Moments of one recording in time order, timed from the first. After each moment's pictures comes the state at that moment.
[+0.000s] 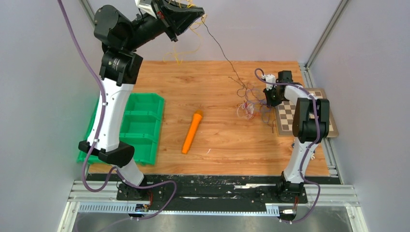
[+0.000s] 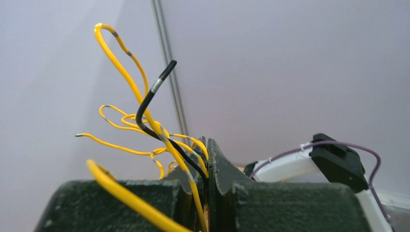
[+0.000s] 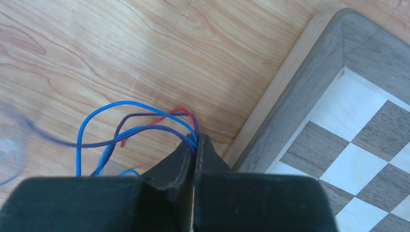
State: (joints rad) left arm -0.42 1.68 2.39 -0.18 0.78 -0.26; right arm -0.06 2.04 1.43 -0.49 -0.25 -0.47
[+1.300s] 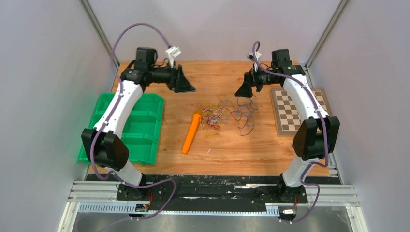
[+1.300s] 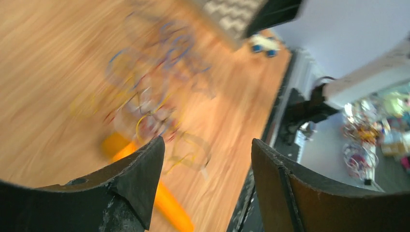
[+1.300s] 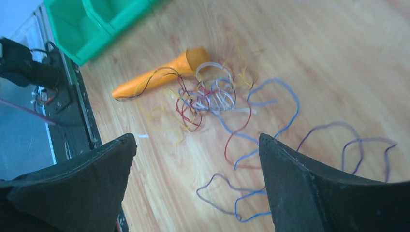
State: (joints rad) left arm -0.29 1.62 1.67 -0.58 1.01 -0.07; right arm 0.12 1.76 1.71 -0.79 -0.97 -0.37
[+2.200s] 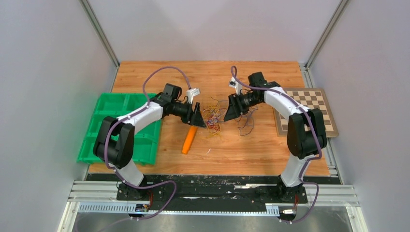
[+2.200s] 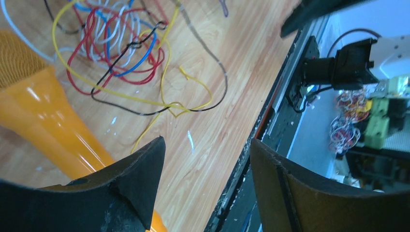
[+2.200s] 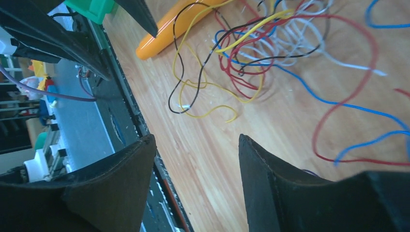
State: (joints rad) left arm -0.40 1.66 1.11 -0.39 0.89 -0.10; right arm 0.27 1.81 1.40 -0.77 -0.90 -0.23
